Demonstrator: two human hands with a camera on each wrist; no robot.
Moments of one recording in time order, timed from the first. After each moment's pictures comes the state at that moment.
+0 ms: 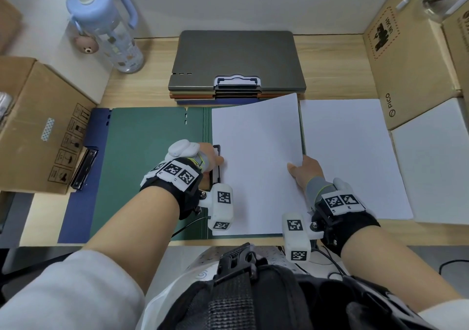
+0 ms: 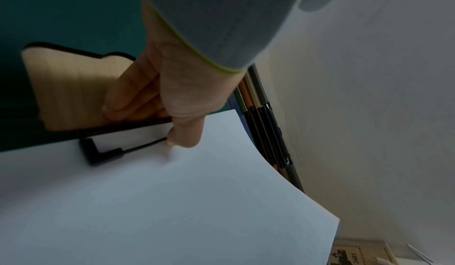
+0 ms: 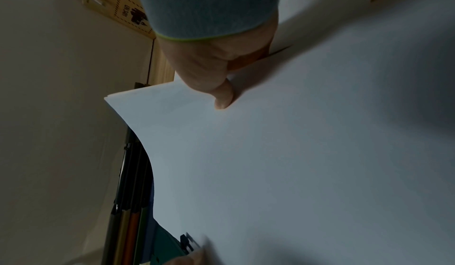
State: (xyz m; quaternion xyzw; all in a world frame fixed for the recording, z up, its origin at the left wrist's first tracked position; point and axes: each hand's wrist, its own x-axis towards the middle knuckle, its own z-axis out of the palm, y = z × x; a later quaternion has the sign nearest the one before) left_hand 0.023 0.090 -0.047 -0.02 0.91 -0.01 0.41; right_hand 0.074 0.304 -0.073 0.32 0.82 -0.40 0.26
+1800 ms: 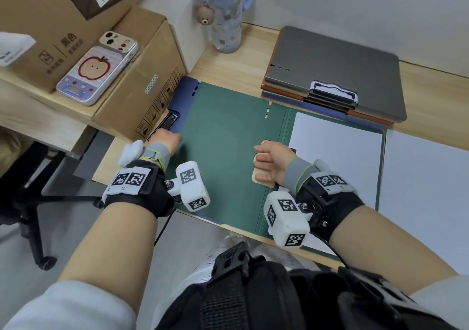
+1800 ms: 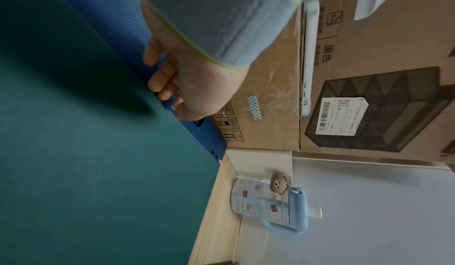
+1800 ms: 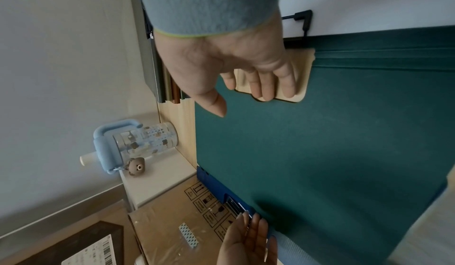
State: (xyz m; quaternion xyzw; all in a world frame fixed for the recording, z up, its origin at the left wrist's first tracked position) left_hand 0.078 -0.134 -0.047 -0.45 0.80 0.34 0.20; right_hand 0.045 0.098 -0.045 0.28 0.61 -0.58 0.45
